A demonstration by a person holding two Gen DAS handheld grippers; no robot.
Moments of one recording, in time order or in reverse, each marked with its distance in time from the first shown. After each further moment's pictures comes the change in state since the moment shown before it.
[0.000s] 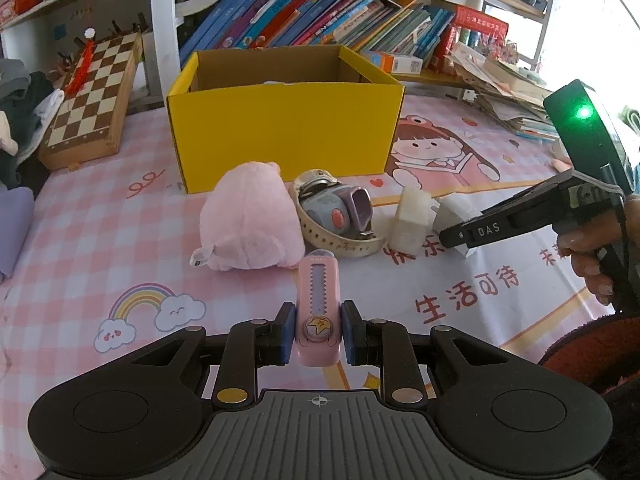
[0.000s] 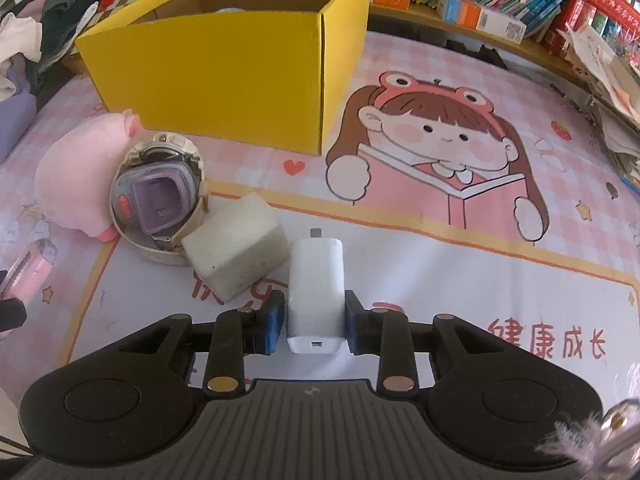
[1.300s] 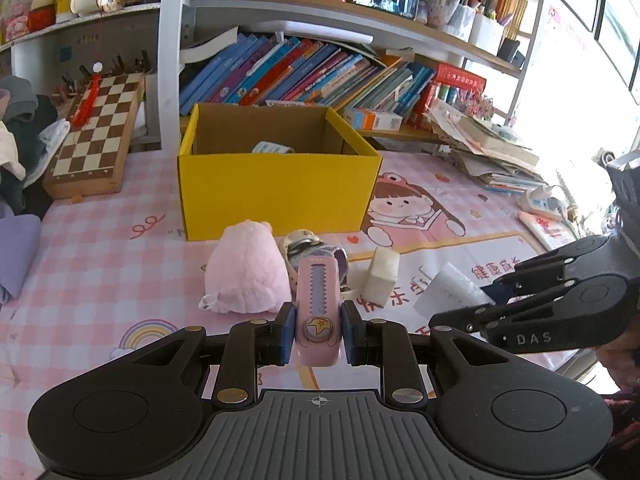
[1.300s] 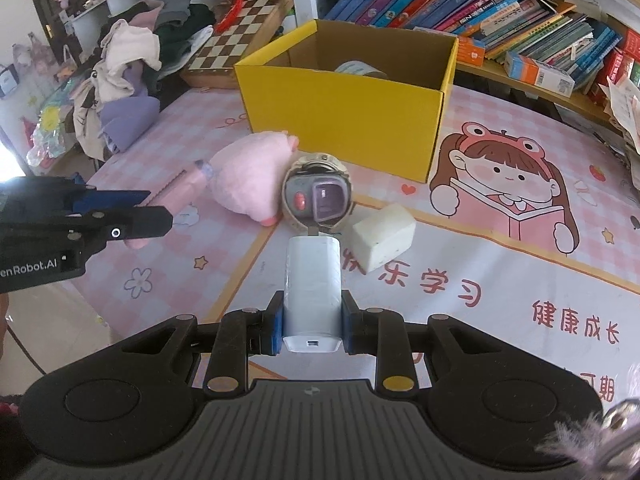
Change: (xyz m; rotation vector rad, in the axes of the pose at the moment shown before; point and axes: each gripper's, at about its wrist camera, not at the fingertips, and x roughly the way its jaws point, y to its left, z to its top) left arm -0.050 0.010 0.013 -0.033 -0.140 -0.087; right arm -0.098 0.060 -0.032 -0.101 -0.099 0.181
